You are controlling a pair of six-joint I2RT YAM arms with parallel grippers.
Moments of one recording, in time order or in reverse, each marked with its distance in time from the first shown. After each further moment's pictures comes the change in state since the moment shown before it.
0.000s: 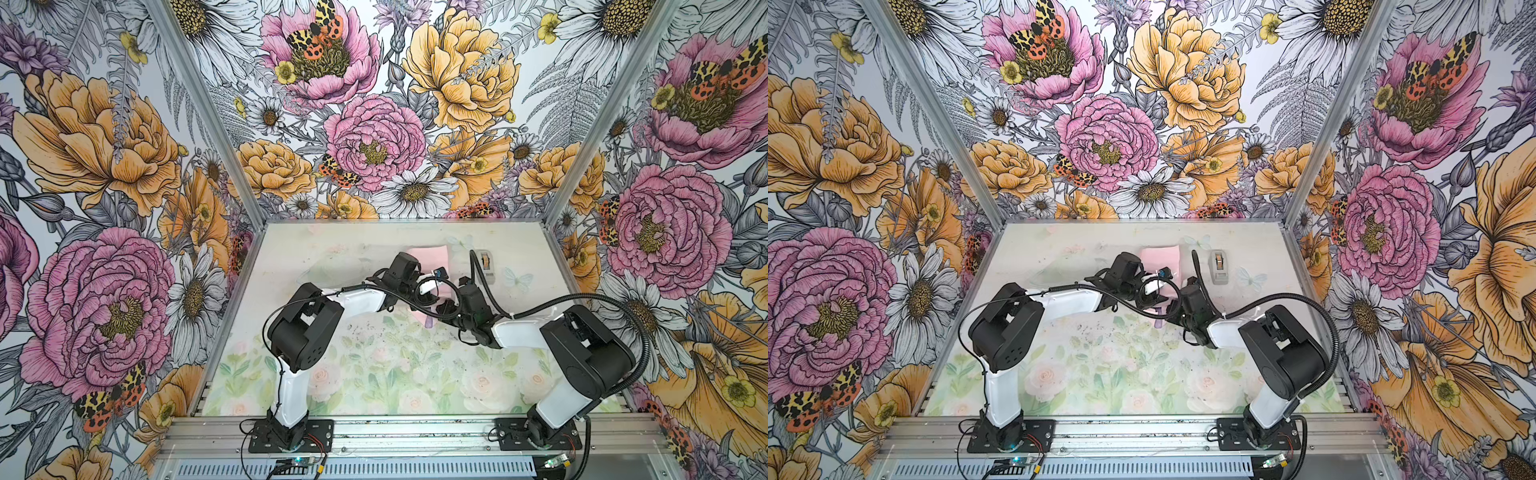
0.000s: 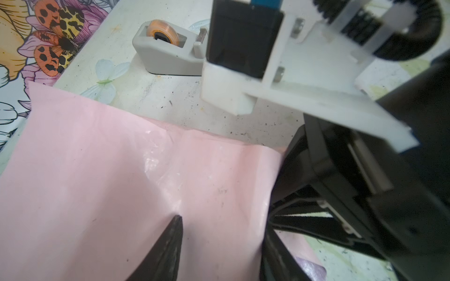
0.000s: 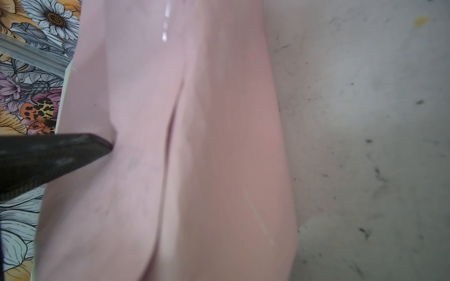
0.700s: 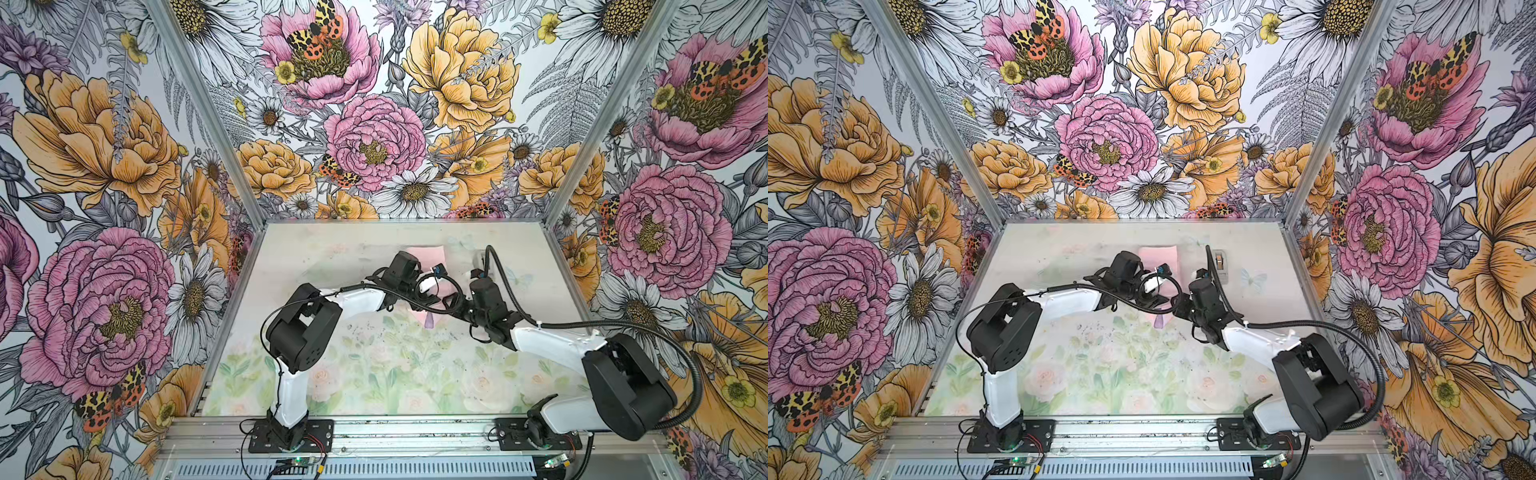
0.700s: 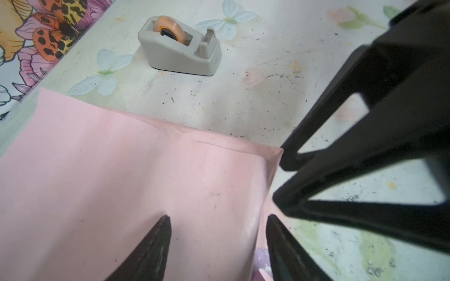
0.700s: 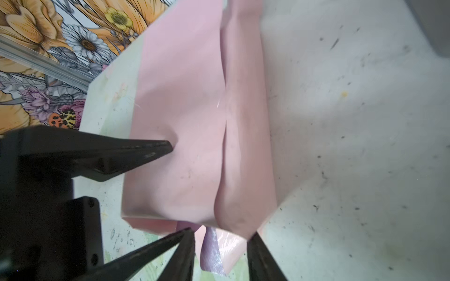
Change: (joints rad) left arm 0.010 -0.034 0.008 -0.035 0.000 -0.106; right arm -0.063 -0.317 0.006 -0.242 -0.014 -0.061
